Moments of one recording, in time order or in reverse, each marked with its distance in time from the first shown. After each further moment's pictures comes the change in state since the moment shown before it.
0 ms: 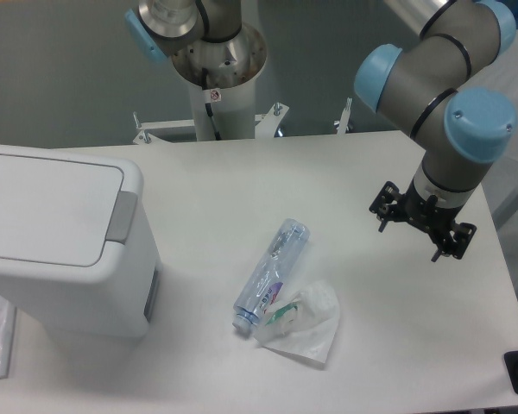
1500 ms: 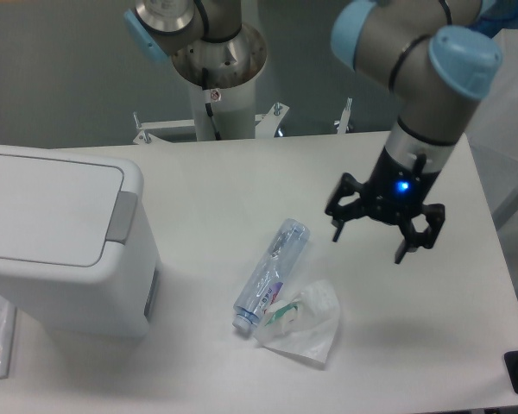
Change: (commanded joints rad) arm -0.057 0.196 -0.063 0.060 -0.534 -0.458
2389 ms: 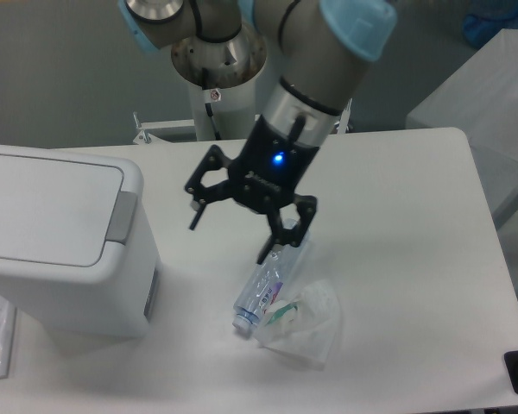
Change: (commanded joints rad) arm -0.199 0.063 -0.051 0.015 -0.094 -0.199
